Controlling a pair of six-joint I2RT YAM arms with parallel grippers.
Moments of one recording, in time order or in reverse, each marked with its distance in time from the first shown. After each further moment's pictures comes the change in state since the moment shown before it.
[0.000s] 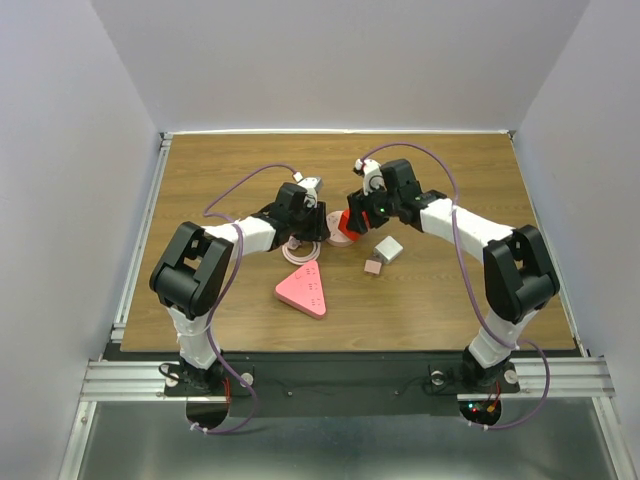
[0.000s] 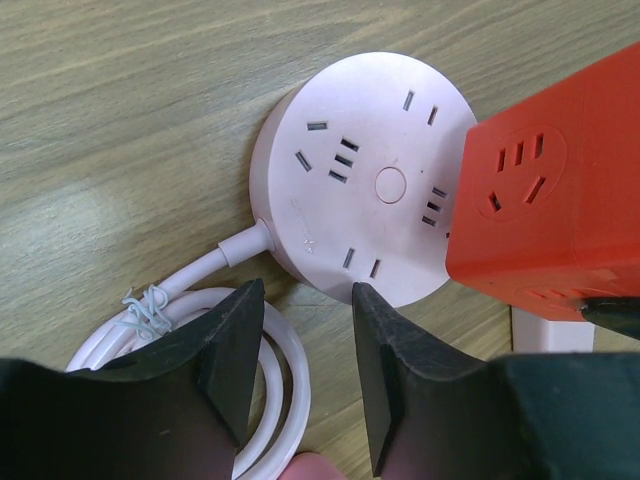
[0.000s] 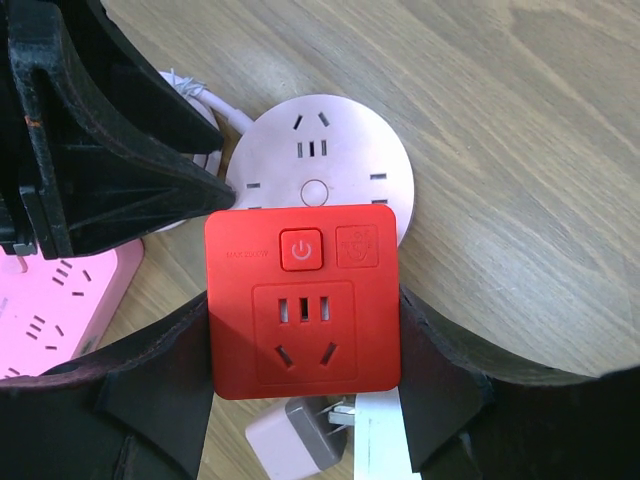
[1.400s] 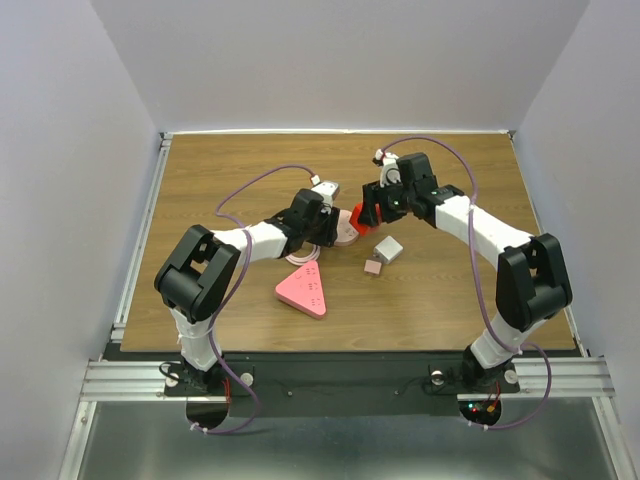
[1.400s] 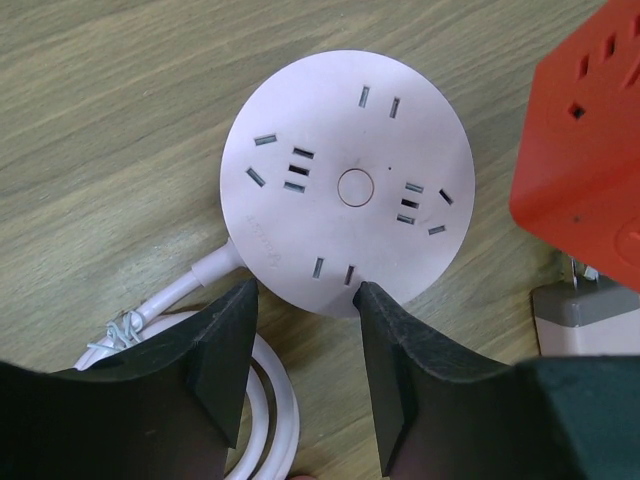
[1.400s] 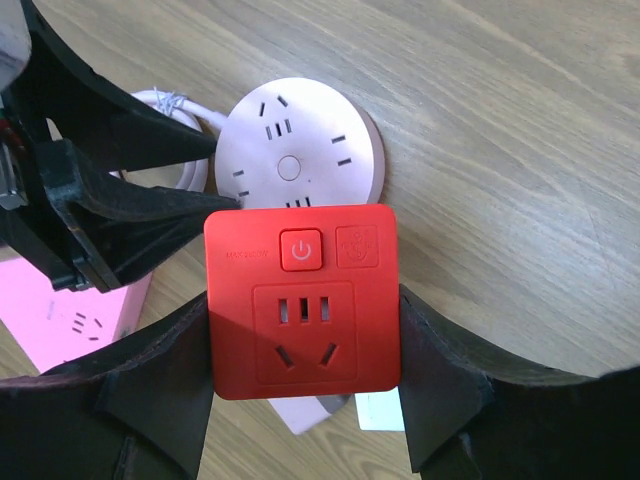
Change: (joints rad) left arm -0.101 -0.001 -0.002 0.032 -0.167 0.126; right arm -0.075 -0.075 0.015 -0.094 0.001 0.129
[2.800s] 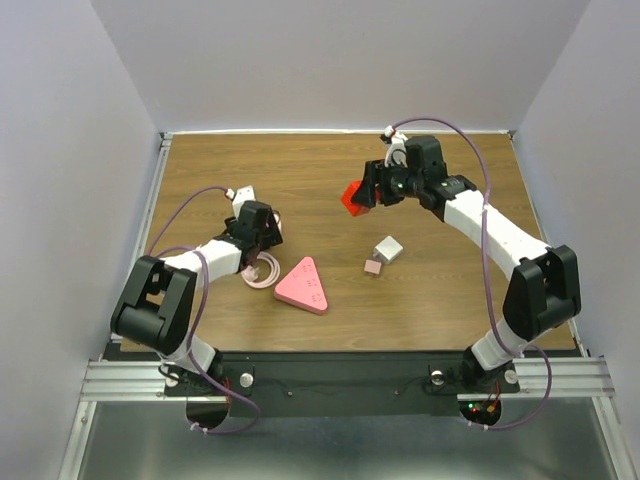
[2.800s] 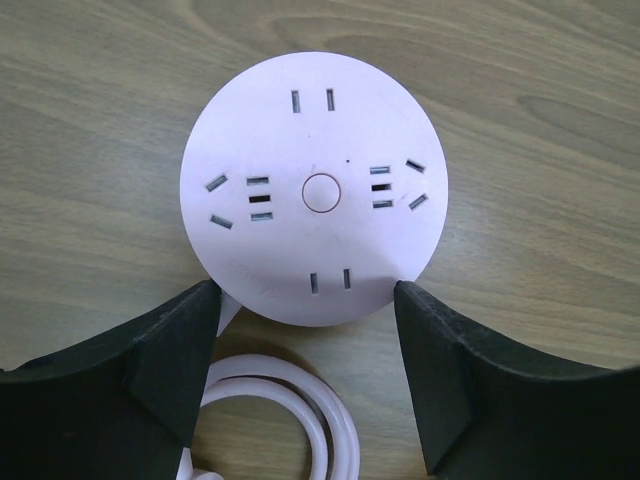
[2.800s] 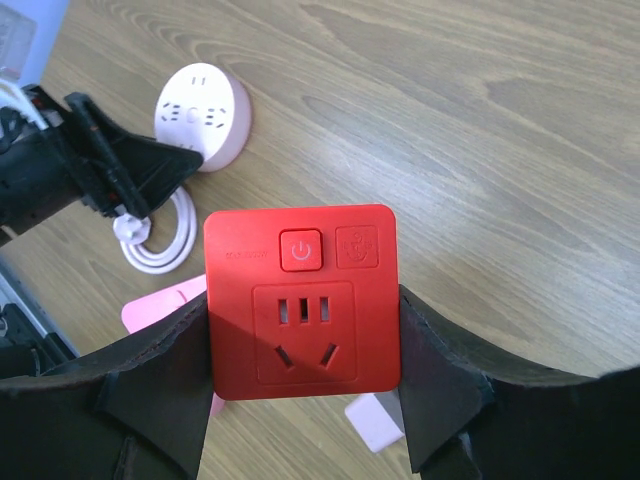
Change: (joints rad) left arm 0.238 -0.305 -0.319 -0.068 -0.362 -0.320; right arm 0.000 -0.056 0.092 0.002 -0.066 0.141
